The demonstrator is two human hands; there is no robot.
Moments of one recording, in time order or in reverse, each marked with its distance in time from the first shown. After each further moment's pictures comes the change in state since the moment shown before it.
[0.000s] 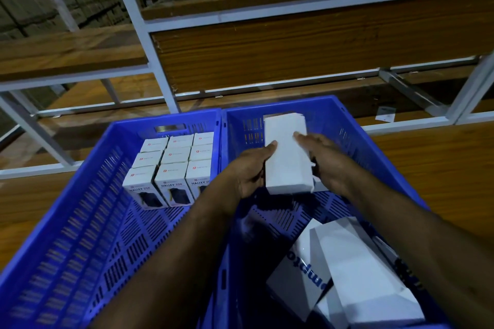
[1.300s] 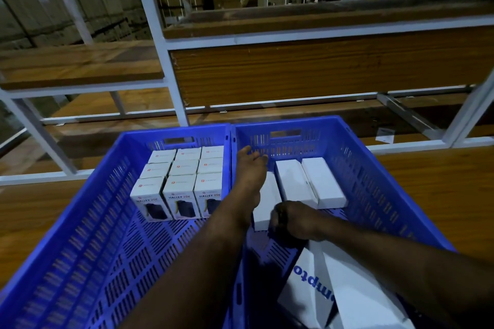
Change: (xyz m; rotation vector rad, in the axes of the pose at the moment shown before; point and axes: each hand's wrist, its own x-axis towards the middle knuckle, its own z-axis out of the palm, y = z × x) left_hand -0.006 0.009 -0.002 -0.017 0.338 0.171; right_hand -0.006 0.065 0.039 -1.279 -0.423 -0.145
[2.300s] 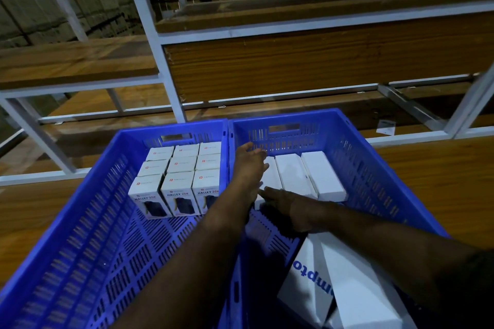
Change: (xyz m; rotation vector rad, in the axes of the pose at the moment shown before) left_hand 0.011 -0.002 0.002 -0.049 -0.023 -0.032; right_hand 0.016 0.008 -0.005 -0.391 -0.085 -0.250
